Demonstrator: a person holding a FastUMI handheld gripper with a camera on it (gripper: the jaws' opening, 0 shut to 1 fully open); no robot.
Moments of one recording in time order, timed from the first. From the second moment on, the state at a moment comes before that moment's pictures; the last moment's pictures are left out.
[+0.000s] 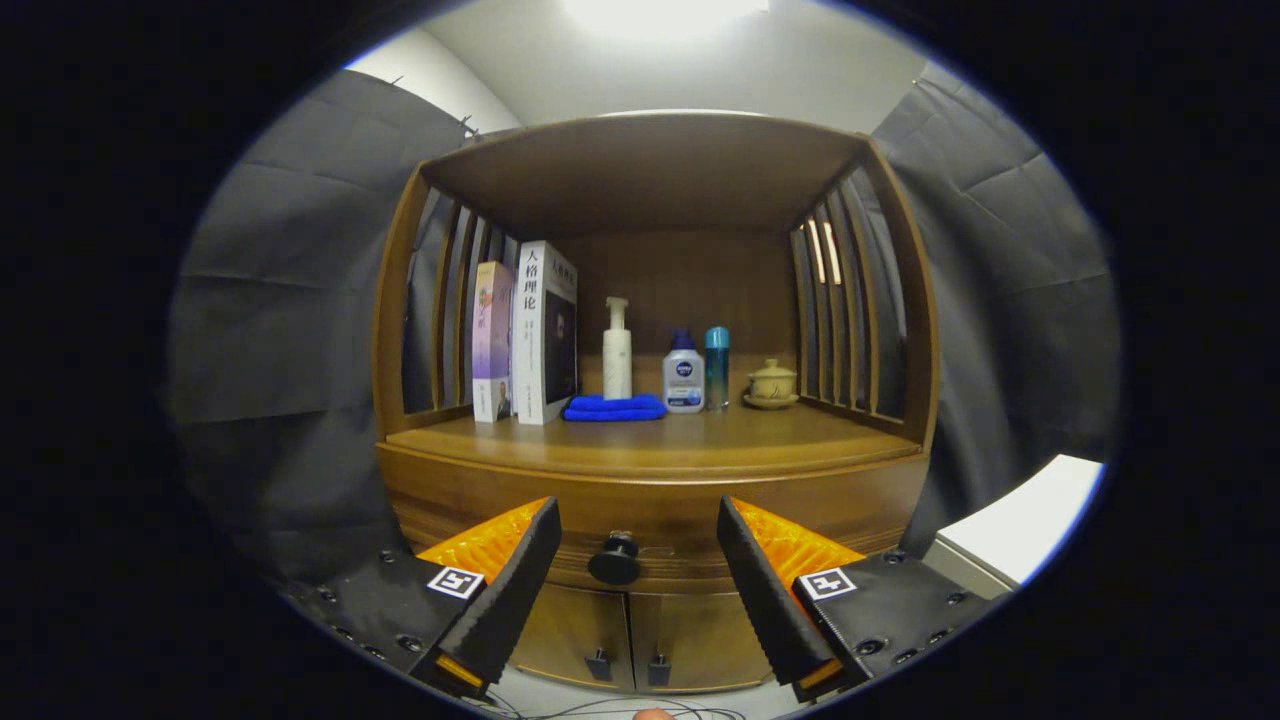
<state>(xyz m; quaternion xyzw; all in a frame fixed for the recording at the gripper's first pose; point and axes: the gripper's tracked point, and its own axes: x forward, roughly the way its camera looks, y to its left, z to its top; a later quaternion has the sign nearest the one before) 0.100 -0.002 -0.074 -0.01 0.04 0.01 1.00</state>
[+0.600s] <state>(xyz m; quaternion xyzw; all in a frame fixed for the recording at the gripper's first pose) 0.148 0.006 -0.139 -0.01 0.09 0.01 1.00</state>
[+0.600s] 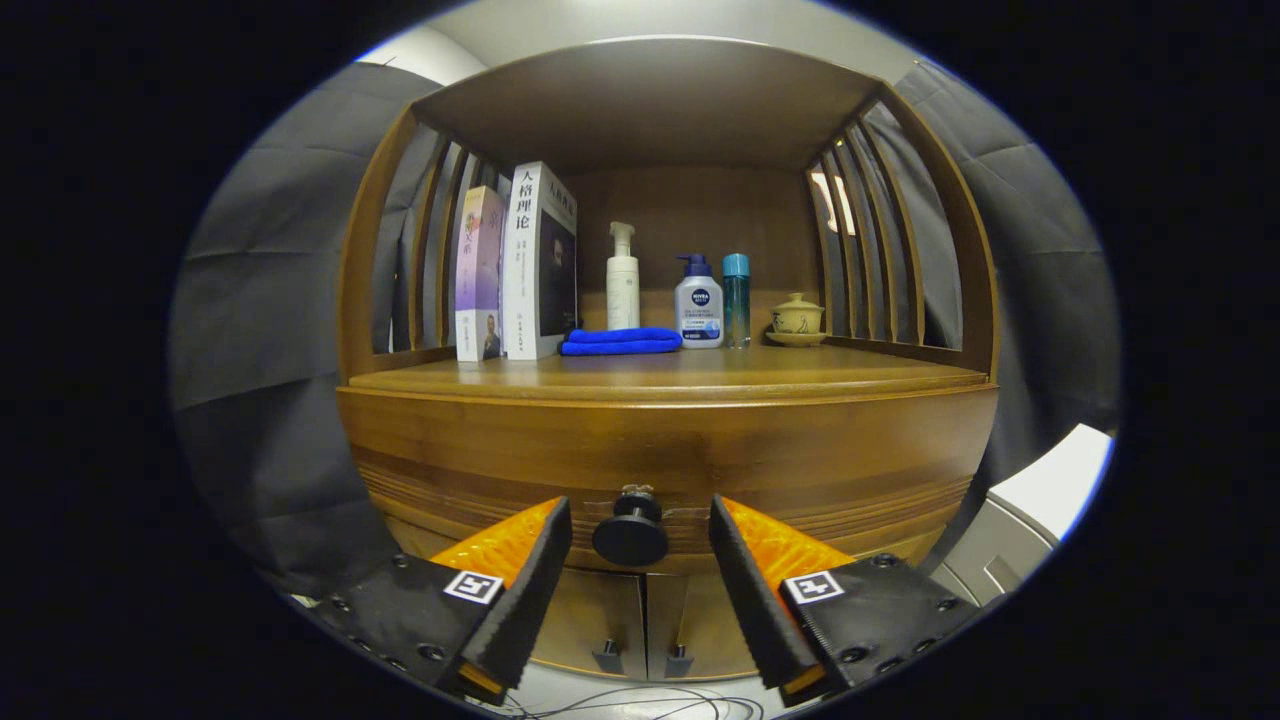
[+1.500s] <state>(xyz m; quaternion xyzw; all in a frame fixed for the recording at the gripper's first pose) 0.162 0.008 -0.164 0.00 0.14 -0.01 0.99</state>
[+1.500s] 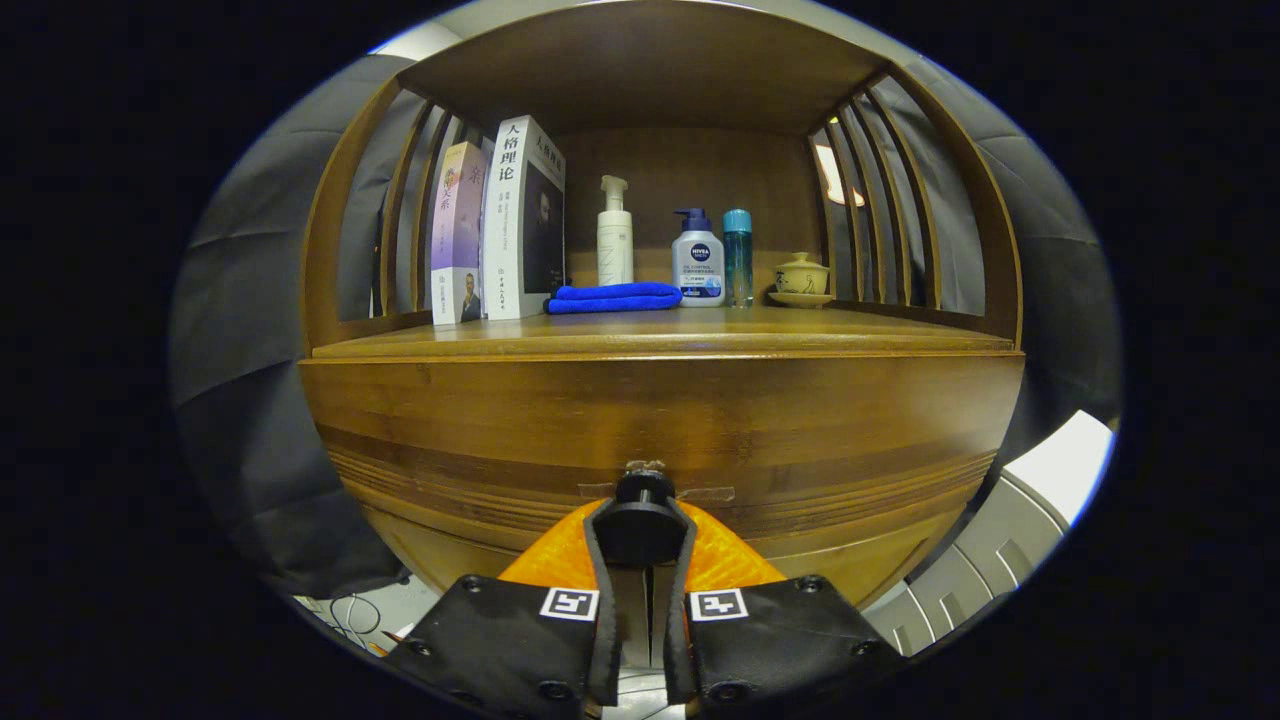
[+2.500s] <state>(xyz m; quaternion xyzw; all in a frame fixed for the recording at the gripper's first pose) 0.068 0.011 -0.163 -0.01 0.16 0.01 0.99</state>
